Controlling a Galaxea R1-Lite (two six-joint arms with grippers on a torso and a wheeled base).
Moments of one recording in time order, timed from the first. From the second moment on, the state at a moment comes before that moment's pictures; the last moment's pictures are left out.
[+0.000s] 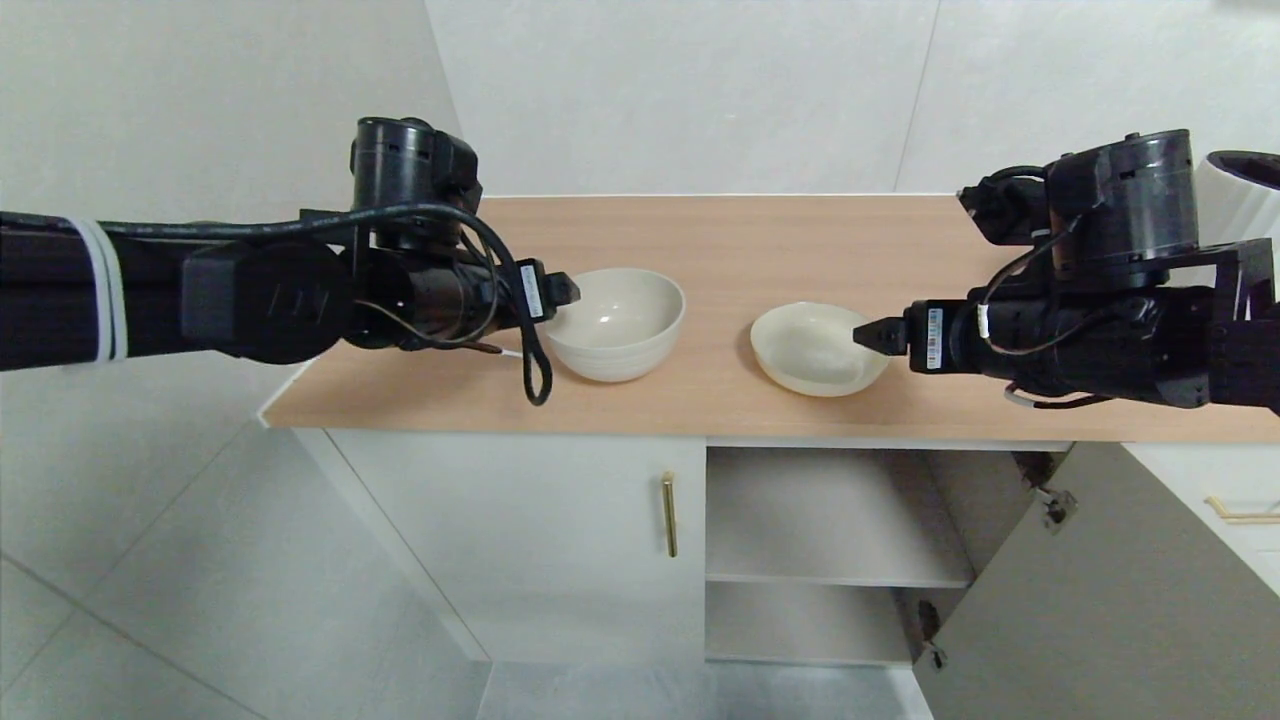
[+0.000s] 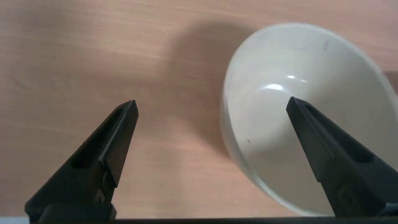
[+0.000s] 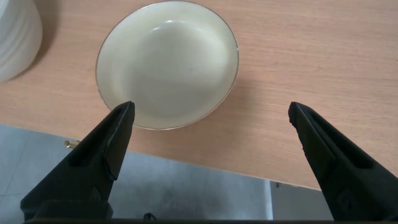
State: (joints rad) left arm -0.40 1.91 -1.53 0.03 0.26 -0.34; right arm 0.50 1.67 -1.24 -0.06 -0.29 0.19
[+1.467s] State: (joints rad) left arm -0.43 1.75 -1.35 -0.05 0.27 -0.37; right arm 0.49 1.71 -1.26 -0.06 -0.35 0.19
